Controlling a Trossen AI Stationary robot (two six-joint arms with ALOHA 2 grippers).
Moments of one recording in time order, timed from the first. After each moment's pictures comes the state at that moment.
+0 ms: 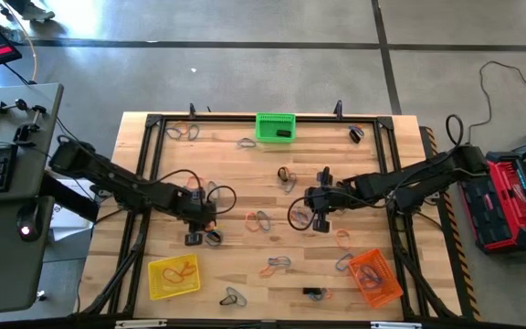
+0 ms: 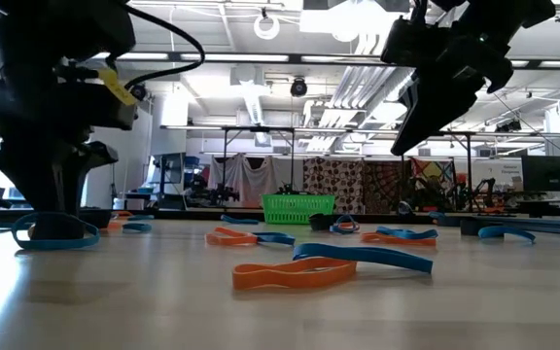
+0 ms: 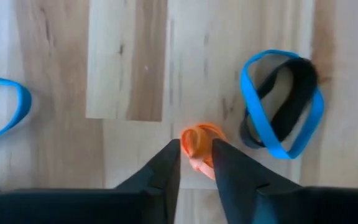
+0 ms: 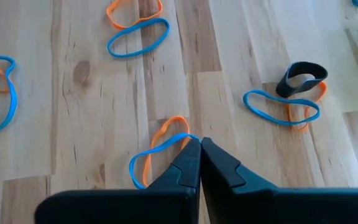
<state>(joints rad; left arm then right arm) -0.28 1.34 0.58 -0.48 -0.04 -0.30 0.18 1.36 0.82 -0.43 0.23 0.18</state>
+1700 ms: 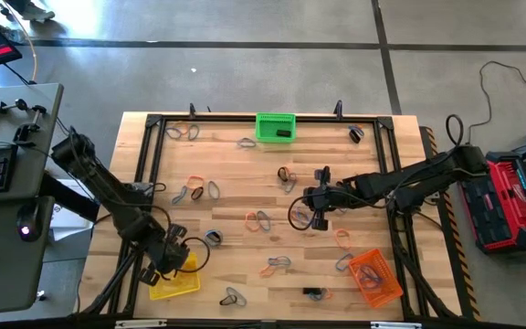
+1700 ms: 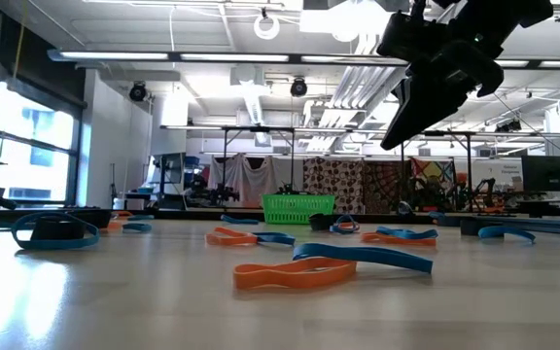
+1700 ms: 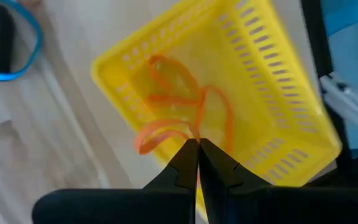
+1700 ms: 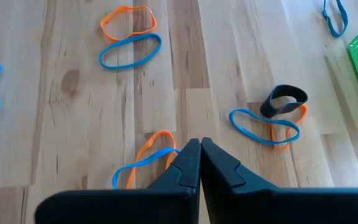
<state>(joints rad) -0.81 1.30 0.83 -0.81 0.10 -0.46 0.18 1.36 0.82 -0.38 0.28 0.10</state>
